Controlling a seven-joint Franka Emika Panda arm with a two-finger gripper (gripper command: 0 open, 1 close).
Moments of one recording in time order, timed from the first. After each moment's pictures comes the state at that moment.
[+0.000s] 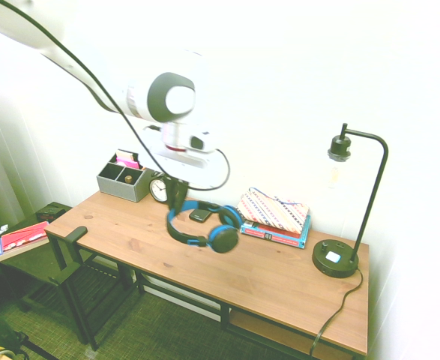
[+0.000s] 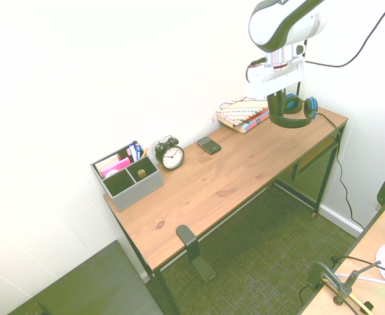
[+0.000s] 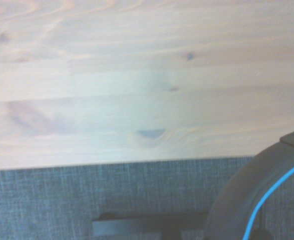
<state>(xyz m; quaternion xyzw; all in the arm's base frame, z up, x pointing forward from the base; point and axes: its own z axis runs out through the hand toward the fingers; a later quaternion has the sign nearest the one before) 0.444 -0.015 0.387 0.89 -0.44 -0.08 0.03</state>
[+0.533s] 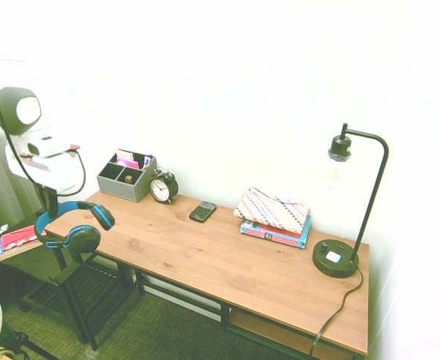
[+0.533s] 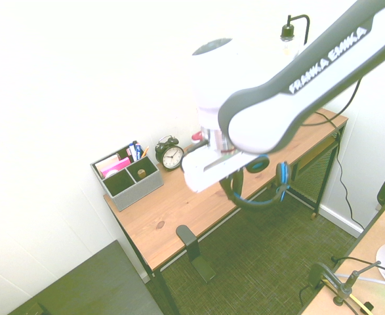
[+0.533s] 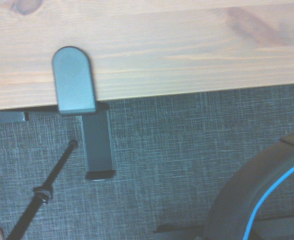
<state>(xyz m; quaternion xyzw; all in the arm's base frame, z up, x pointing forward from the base) 0.352 0.232 0.313 0.89 -0.45 -0.01 0.02</state>
